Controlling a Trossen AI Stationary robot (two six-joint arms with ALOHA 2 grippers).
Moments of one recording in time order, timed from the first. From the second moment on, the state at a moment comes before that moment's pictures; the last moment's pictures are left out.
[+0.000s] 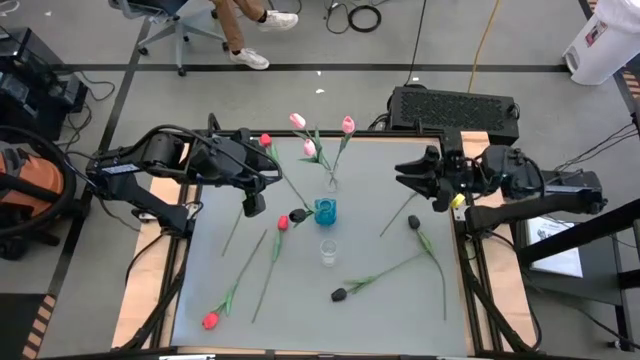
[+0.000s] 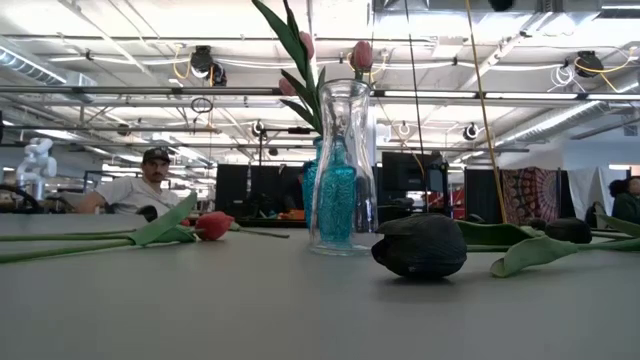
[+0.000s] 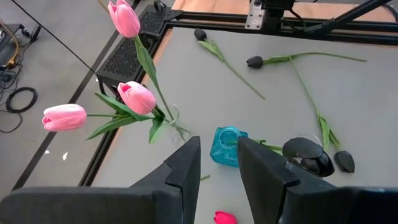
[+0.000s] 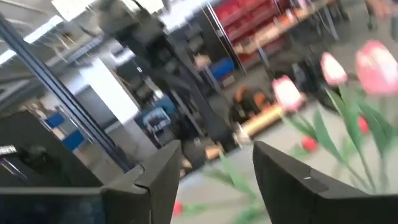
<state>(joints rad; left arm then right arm) -0.10 1.41 1.87 -1.18 -0.34 -0.15 0.03 0.74 0.92 -0.19 0.12 0.61</state>
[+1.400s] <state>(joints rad) -0.10 1.41 1.87 -1.18 -0.34 -0.15 0.17 0.89 0.93 -1.16 -0.11 1.22</state>
